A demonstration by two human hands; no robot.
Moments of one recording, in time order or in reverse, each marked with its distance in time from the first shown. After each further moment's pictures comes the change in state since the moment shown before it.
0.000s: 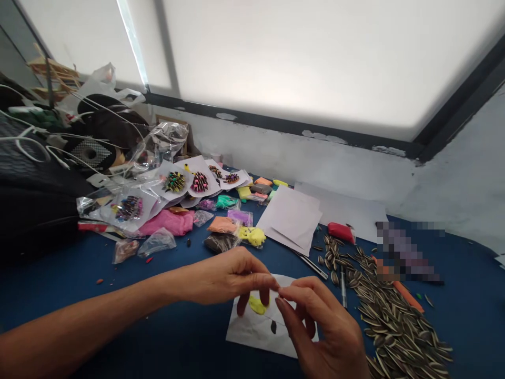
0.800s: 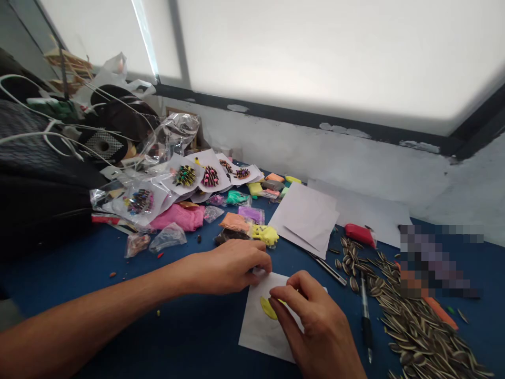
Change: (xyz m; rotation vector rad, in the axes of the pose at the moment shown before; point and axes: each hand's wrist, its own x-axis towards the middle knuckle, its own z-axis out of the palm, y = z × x) left_hand -0.001 -0.032 -0.018 0.706 0.126 0.044; right_hand 0.013 0.009 0.025 -0.179 -0.225 -0.120
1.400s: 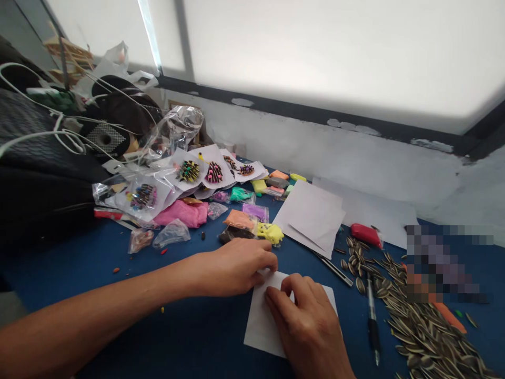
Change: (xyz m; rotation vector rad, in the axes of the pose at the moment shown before) left_hand 0.000 0.001 0.001 0.061 0.006 0.006; right_hand 0.002 -0.004 0.024 -0.296 0.113 -0.201
